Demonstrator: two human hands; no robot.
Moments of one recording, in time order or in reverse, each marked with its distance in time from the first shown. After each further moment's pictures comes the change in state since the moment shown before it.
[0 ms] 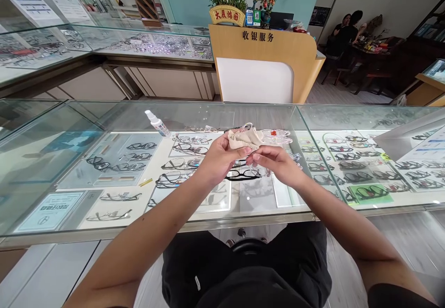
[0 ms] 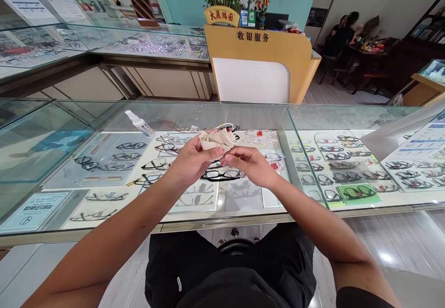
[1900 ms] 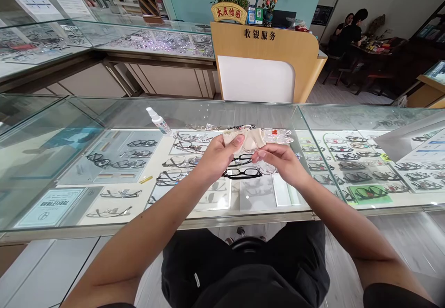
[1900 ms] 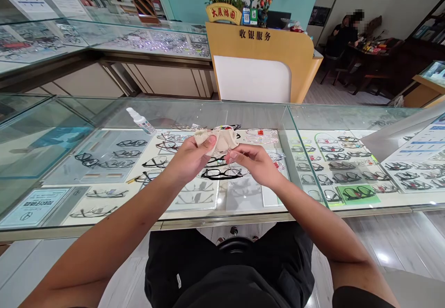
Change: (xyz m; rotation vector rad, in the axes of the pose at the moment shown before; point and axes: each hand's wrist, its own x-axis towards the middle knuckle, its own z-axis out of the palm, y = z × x) left_hand 0.001 -0.001 -0.007 0.177 0.003 0.084; right_hand -0.005 -0.007 0.000 -0.005 0.068 -0.034
